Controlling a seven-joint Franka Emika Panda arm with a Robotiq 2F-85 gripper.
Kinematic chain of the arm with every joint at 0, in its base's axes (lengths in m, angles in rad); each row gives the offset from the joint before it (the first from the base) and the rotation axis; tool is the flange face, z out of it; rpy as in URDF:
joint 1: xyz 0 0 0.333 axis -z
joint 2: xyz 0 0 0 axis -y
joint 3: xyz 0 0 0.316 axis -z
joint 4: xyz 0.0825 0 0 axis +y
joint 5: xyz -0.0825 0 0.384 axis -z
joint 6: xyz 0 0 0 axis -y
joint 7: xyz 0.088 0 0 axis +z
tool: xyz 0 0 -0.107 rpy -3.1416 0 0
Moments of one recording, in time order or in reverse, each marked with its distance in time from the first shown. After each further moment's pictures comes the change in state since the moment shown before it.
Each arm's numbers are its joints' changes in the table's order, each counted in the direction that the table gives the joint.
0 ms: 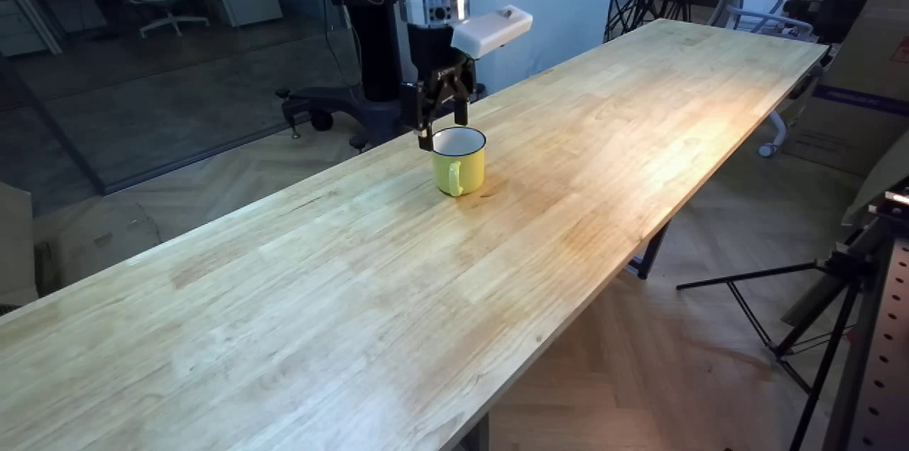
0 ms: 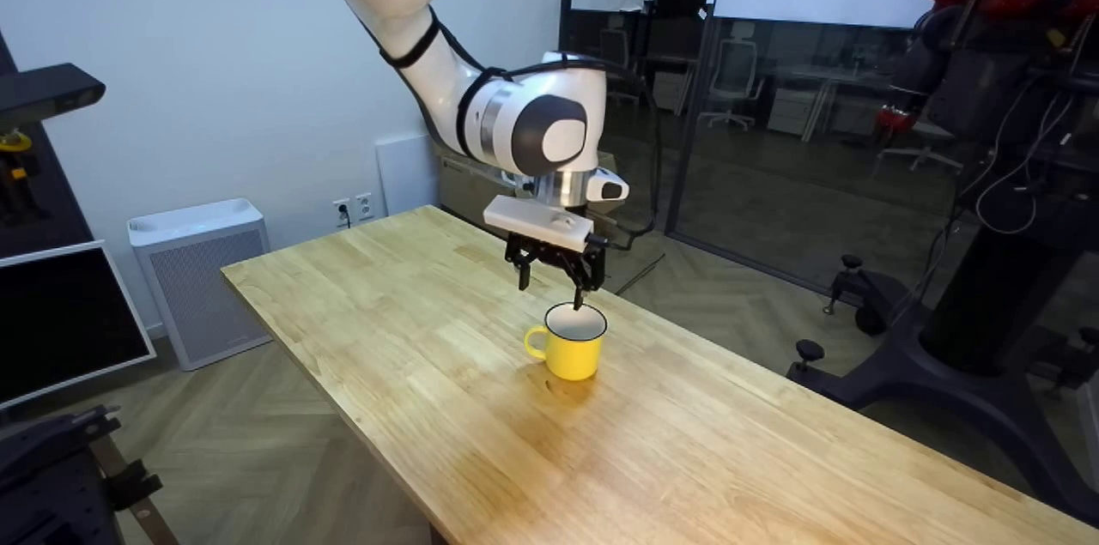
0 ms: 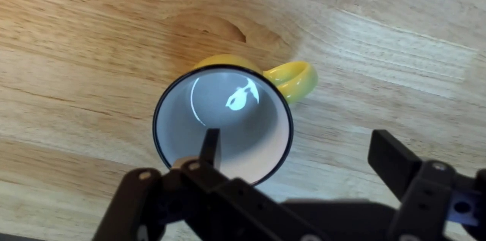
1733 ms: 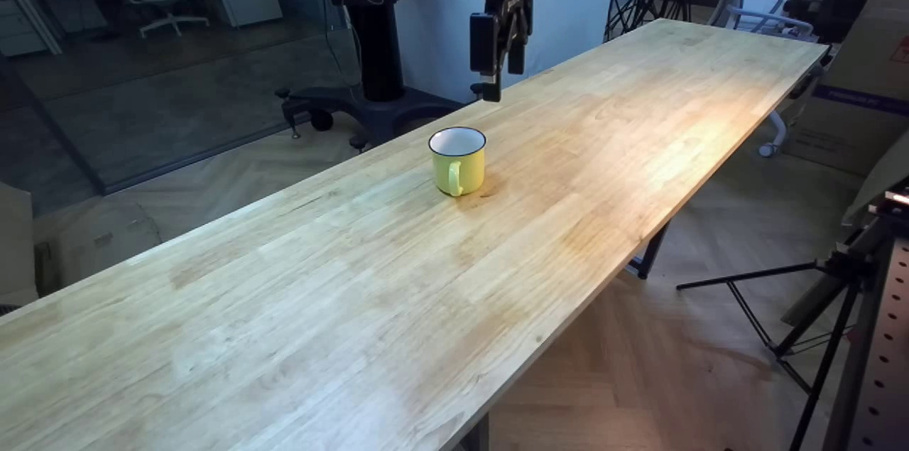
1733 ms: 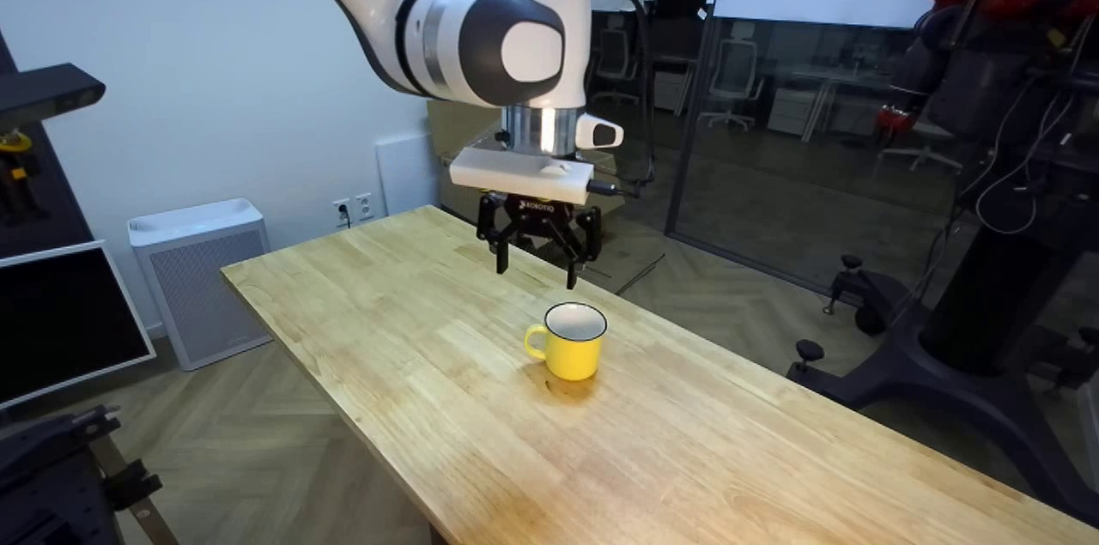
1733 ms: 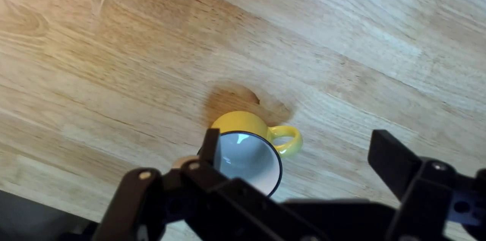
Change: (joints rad) arm 0.032 0.365 0.023 0.350 0.039 -0.016 0.168
